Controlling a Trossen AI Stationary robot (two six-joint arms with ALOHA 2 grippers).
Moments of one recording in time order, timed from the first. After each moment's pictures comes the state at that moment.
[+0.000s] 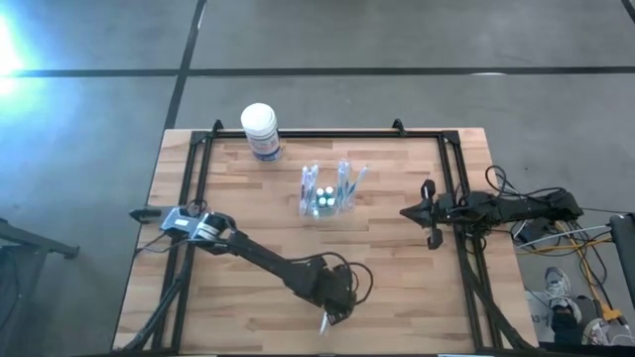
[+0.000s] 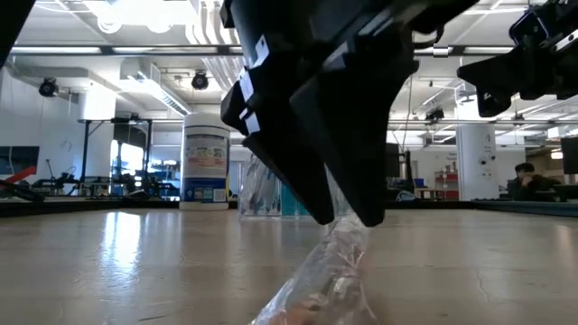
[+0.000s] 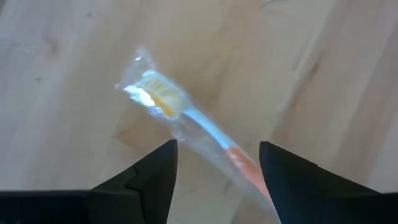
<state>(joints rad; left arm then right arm) -0.43 2.29 1.93 -0.86 -0.19 -0.87 0.13 0.10 0.01 0.11 0.16 0.12</state>
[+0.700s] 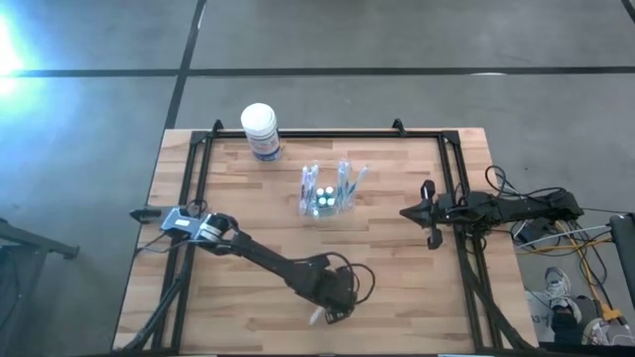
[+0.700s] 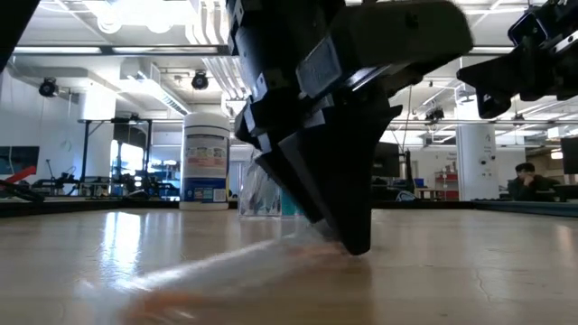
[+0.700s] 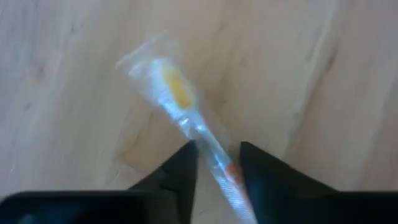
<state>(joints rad) -0.42 2.31 1.91 -0.83 -0.21 -0.75 0.13 0.10 0.01 0.11 0.16 0.13</state>
